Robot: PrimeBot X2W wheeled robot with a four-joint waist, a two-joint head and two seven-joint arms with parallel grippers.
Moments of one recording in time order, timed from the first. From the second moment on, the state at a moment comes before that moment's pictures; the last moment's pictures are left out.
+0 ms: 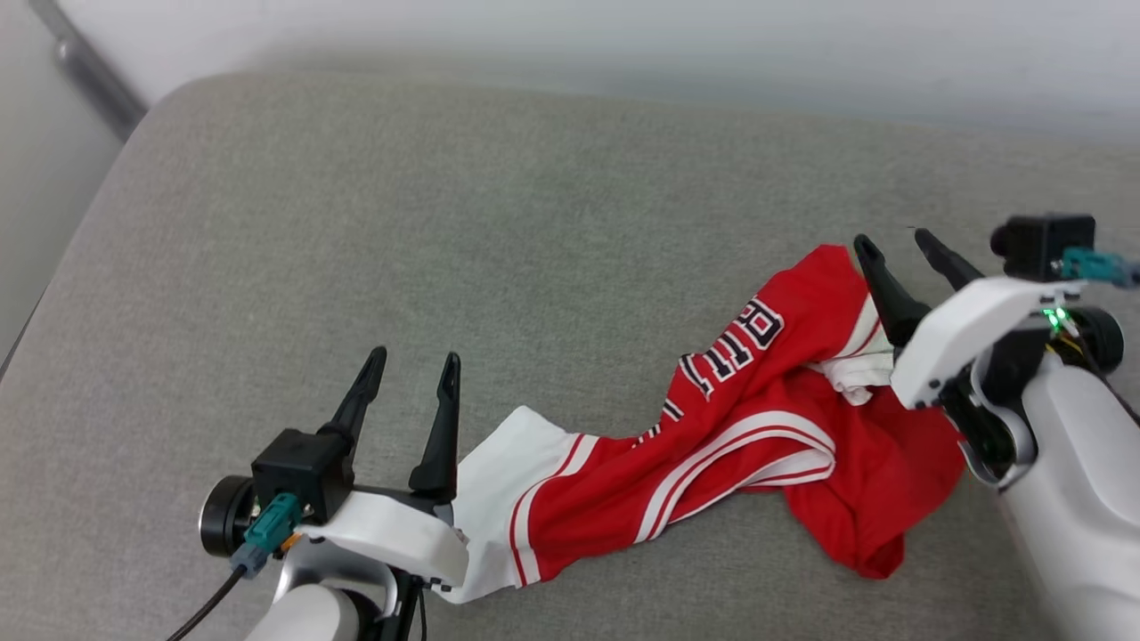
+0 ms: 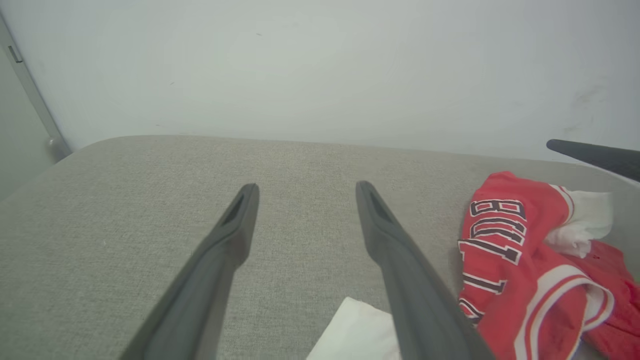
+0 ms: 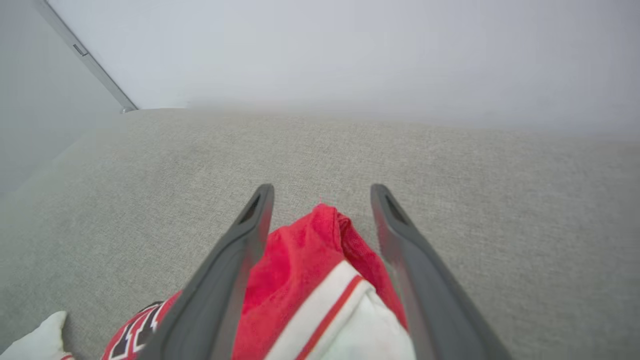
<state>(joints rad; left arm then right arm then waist) -0.19 0.36 -0.49 -0.05 -0.51 0.27 -0.17 -0.64 -0.26 0.26 0.63 0.50 0.13 0.04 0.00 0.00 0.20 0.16</state>
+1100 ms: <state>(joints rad) -0.17 0.36 -0.50 -0.07 -0.53 0.29 -0.17 -0.48 -0.28 0.12 0.34 0.46 0.13 0.71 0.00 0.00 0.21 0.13</state>
